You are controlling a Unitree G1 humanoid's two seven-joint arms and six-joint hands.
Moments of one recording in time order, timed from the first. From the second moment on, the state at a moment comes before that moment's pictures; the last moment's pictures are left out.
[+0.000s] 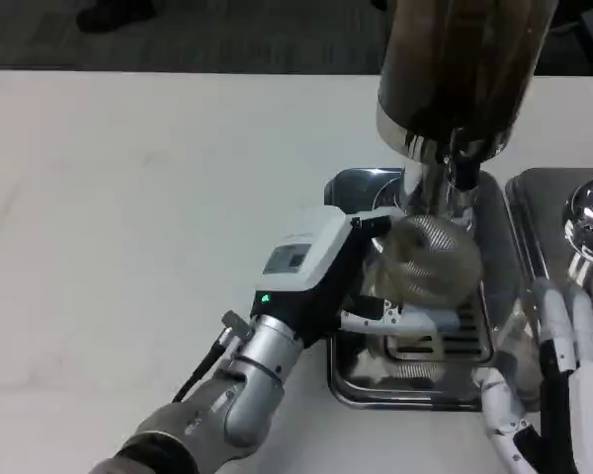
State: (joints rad) left arm -0.62 0.07 -0.50 1.21 0.72 -0.66 0.64; right arm 0.57 -0.12 0.32 -0.32 -1.02 0.22 -0.51
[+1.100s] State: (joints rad) left arm -0.68 0.02 -0.57 1.27 0.72 -0.57 0.68; right arm 0.59 -0.09 0.33 -0.33 -1.03 0.24 -0.54
